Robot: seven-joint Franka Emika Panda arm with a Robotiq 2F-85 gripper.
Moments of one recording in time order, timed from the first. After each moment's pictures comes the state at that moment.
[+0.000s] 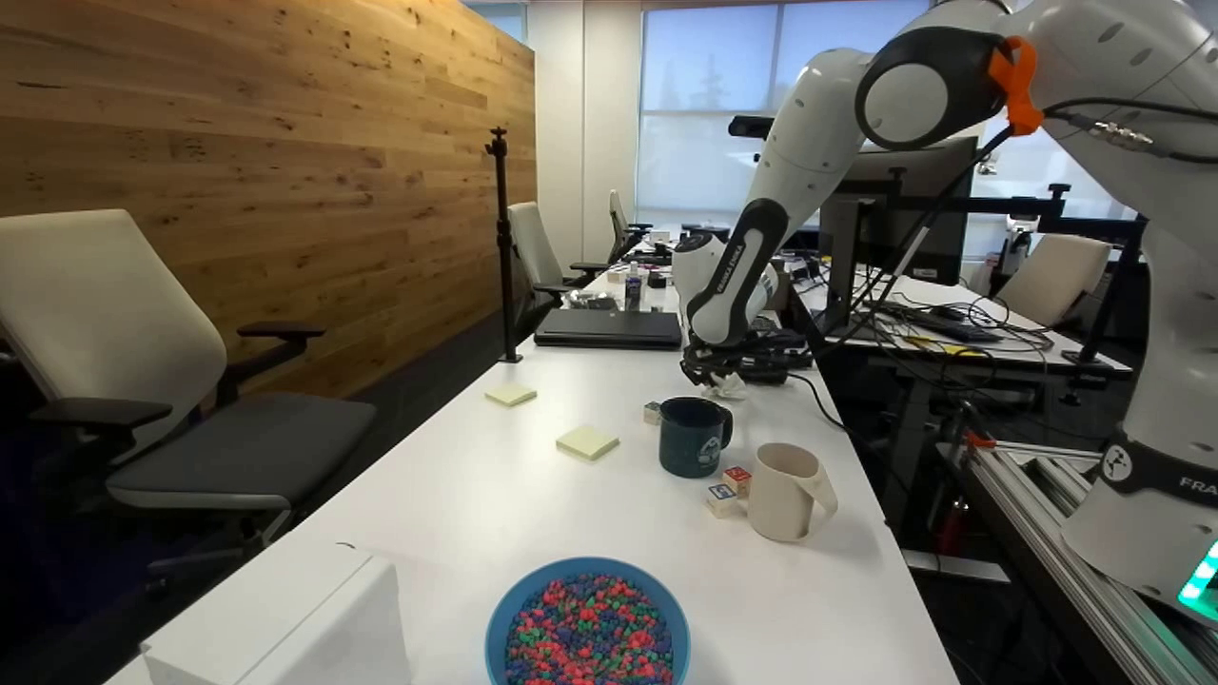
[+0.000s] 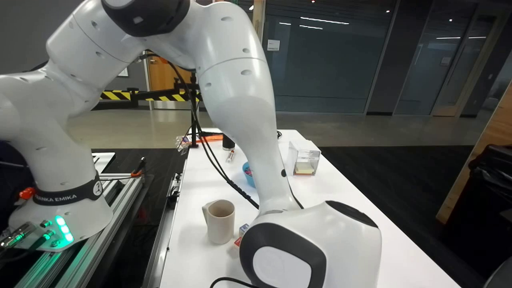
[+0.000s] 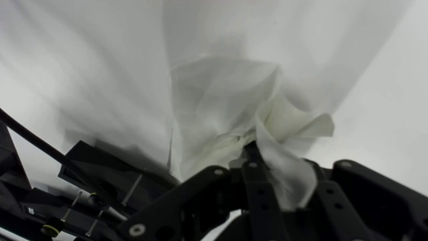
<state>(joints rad) -0.10 0.84 -0.56 -1.89 -0.05 2.69 0.81</state>
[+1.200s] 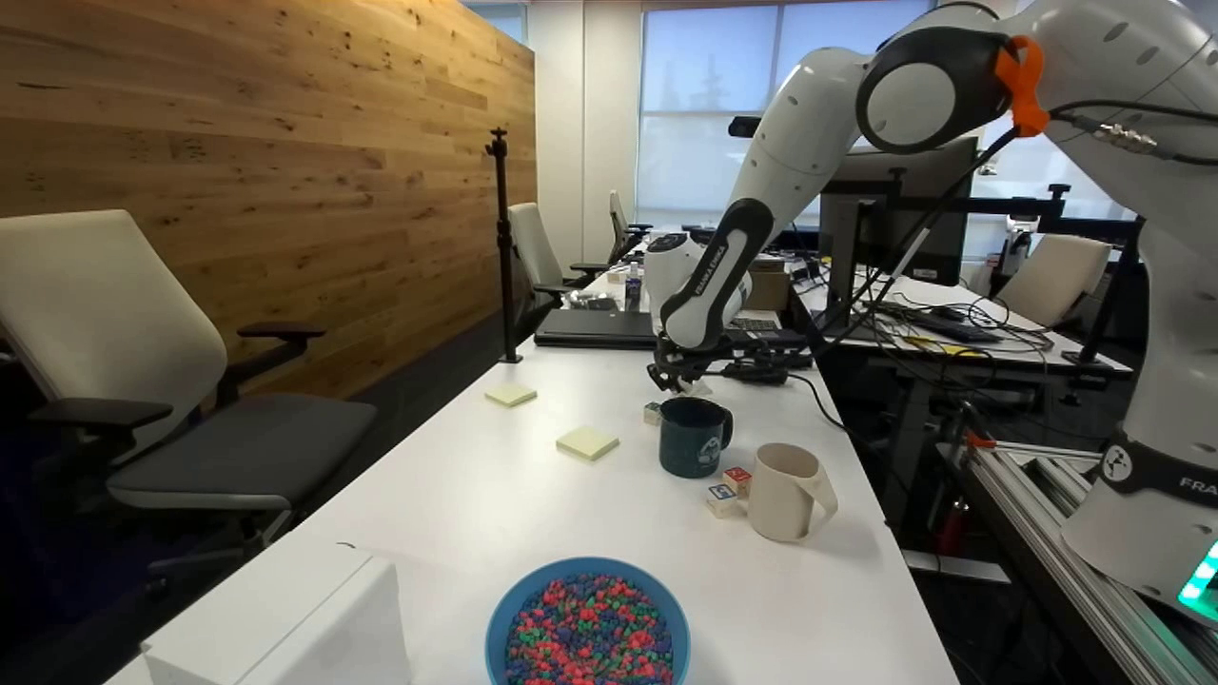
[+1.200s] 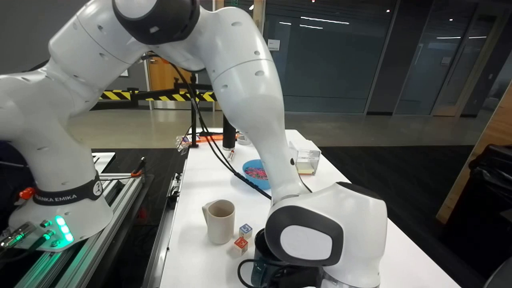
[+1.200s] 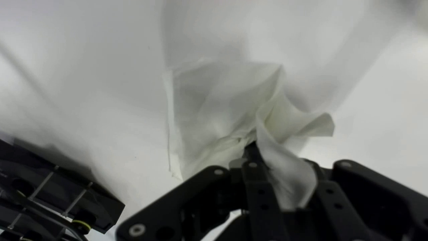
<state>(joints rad) -0.07 0.85 -0.50 -1.82 -0.05 2.69 0.81</state>
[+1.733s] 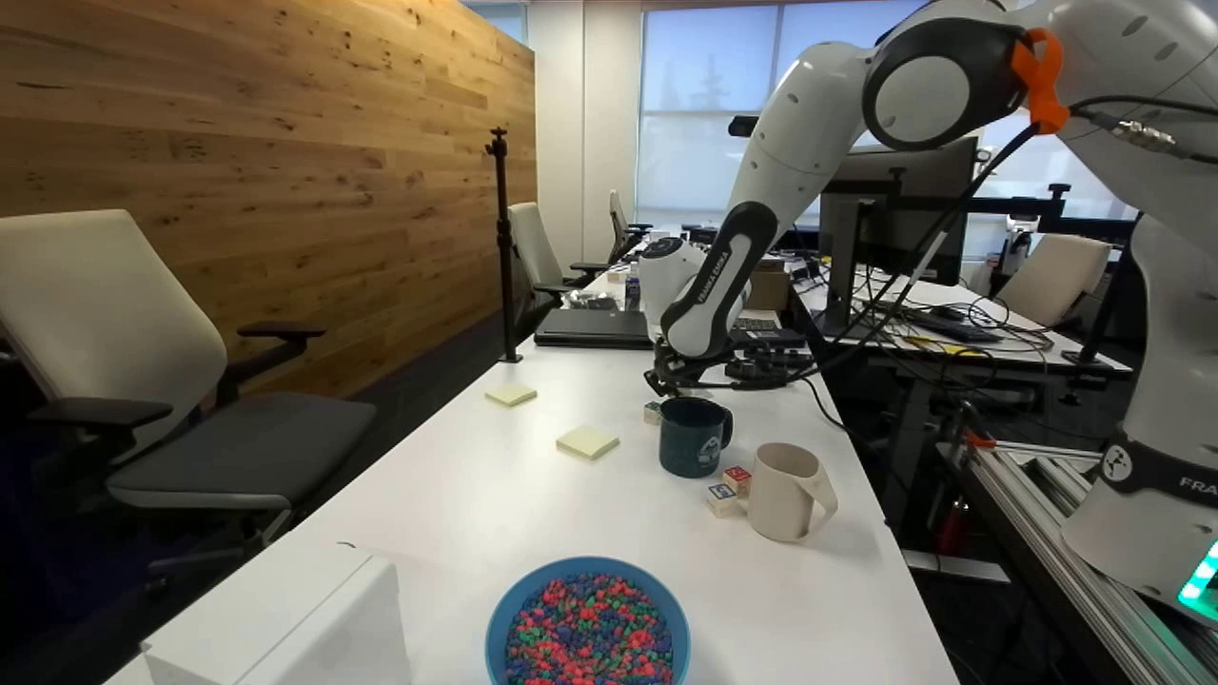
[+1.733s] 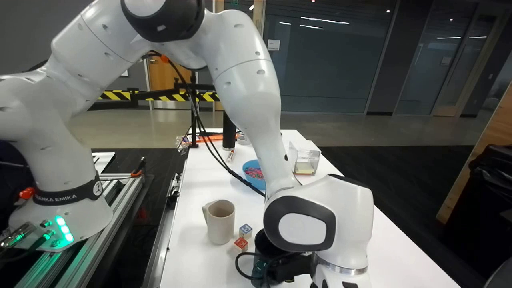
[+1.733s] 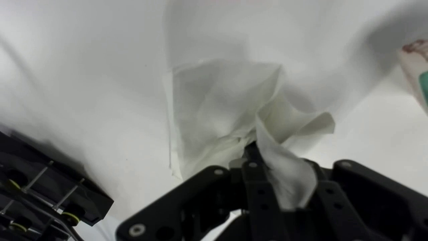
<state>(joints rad) 0.01 0.84 -0.53 -1.87 -0.08 2.70 0.79</state>
